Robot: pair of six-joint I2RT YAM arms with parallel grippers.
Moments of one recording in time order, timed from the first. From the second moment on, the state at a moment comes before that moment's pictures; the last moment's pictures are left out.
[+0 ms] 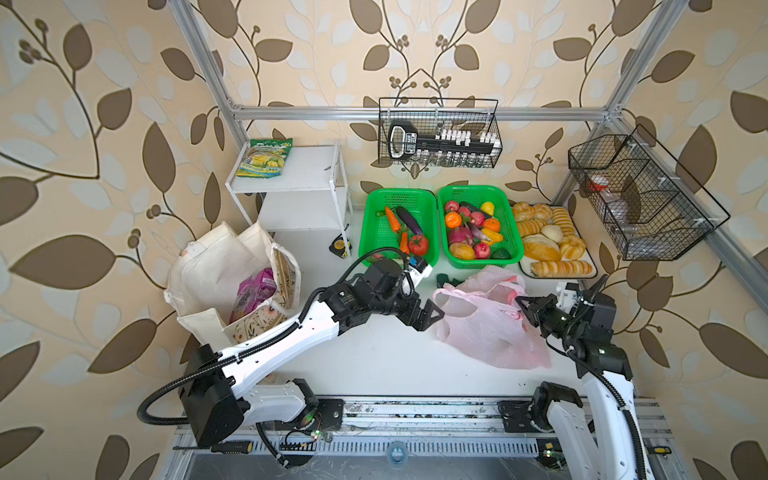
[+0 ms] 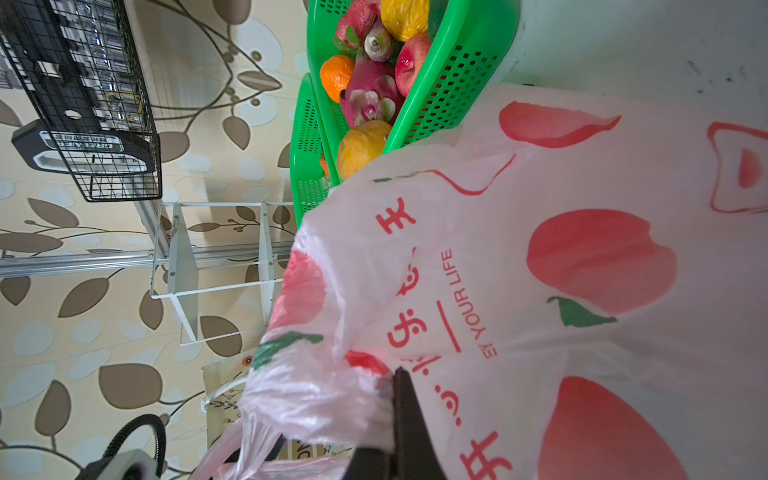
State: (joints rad) left arm -0.77 1.21 1.02 -0.40 0.36 -0.34; right arm -0.28 0.61 0.54 -0.55 -0.63 0.93
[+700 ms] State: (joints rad) left arm -0.45 1.97 1.65 -0.49 0.24 -0.48; right arm -0.28 0.61 0.56 -0.61 -0.64 0.89
